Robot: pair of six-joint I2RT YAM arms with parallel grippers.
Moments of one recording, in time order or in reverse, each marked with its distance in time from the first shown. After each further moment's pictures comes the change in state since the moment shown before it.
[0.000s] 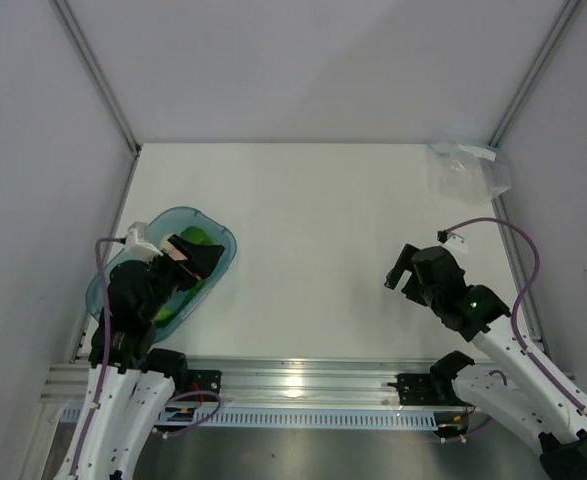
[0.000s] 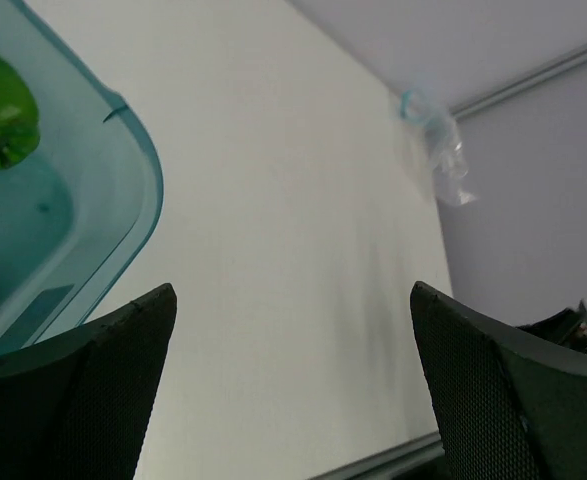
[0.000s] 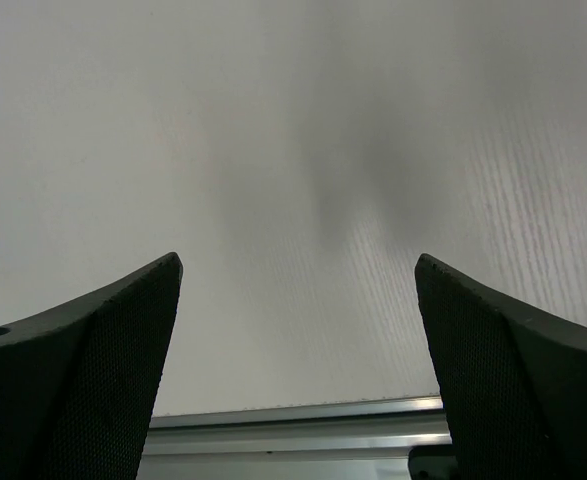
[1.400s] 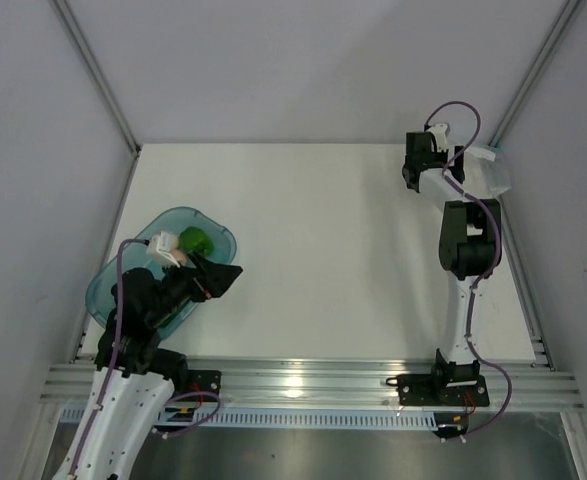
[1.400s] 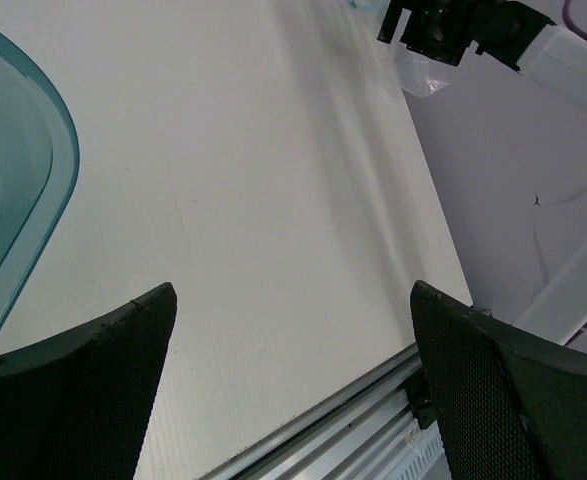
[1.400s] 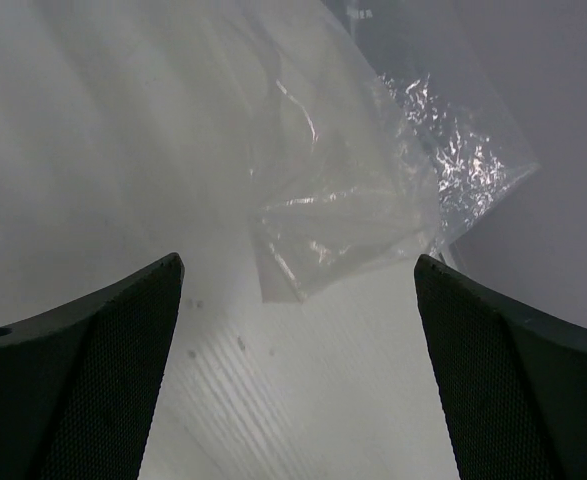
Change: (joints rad) left arm -0.048 -0.031 -0.087 0.019 0.216 0.113; right arm -0.460 1.435 1.015 0.562 0.442 -0.850
